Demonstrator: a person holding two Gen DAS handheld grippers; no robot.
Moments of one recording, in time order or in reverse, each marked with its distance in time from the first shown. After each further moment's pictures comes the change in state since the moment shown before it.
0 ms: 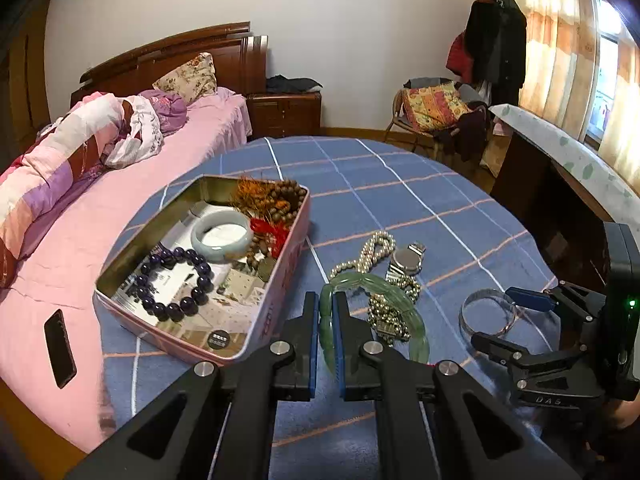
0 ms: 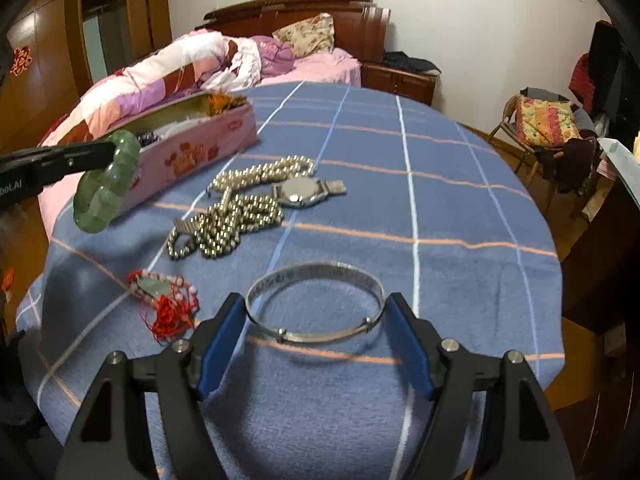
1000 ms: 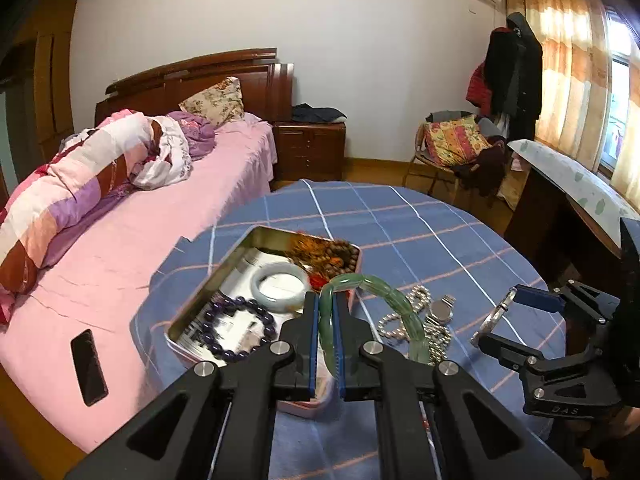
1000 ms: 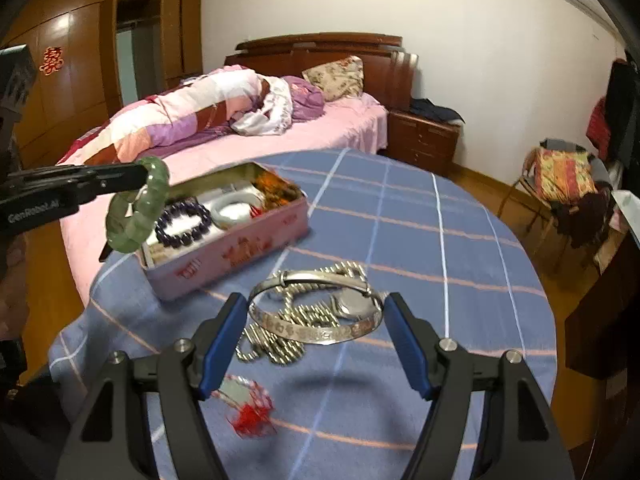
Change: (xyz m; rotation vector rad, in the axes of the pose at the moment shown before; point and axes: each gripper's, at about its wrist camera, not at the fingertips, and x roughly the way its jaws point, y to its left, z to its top) left arm -0.031 0.047 0.033 -0.043 -0.102 0.063; right arm -0.017 0.046 0.066 -0.089 -0.143 0.060
